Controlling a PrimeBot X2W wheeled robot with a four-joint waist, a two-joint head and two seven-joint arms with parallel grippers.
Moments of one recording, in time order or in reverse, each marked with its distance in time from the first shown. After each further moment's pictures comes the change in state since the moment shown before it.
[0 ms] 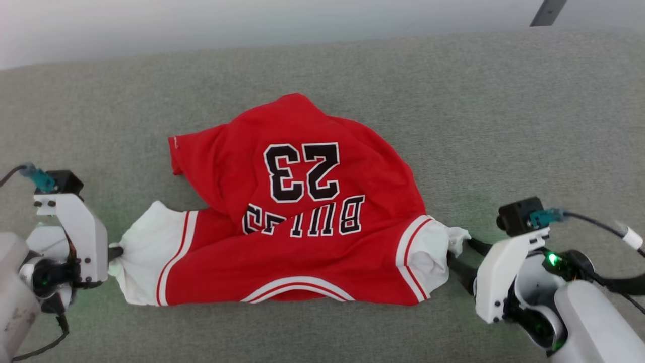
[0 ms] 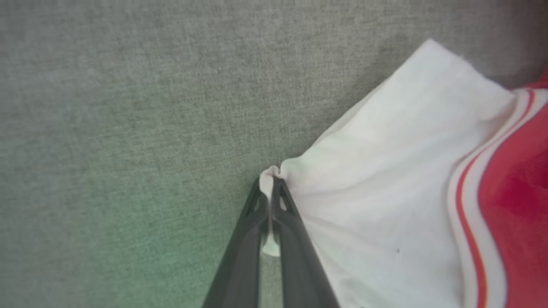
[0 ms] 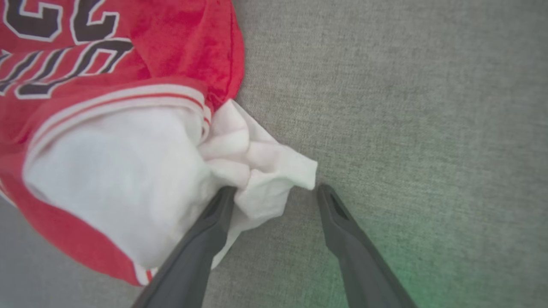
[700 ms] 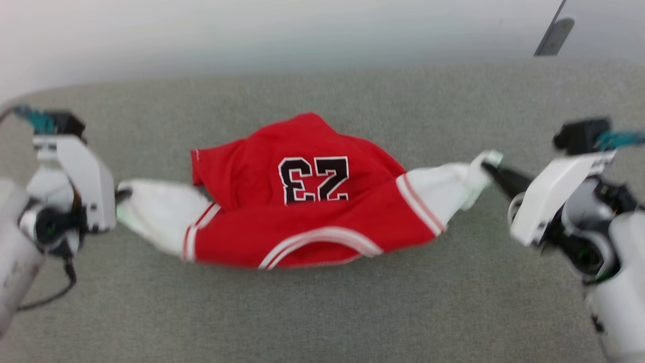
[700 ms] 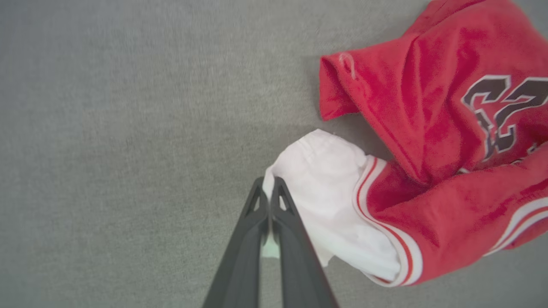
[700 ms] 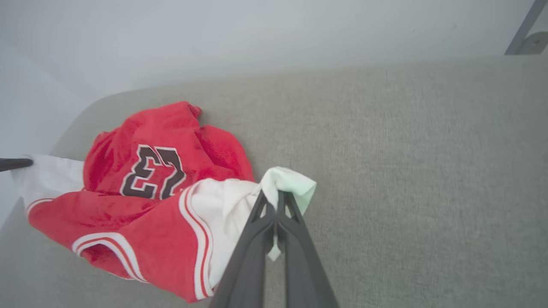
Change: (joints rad) left arm -0.122 -0.004 0.023 -0.042 0.015 -0.001 0.000; right arm -0.164 -0.036 -0.101 -0.003 0.153 0.000 0.011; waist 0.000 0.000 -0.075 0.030
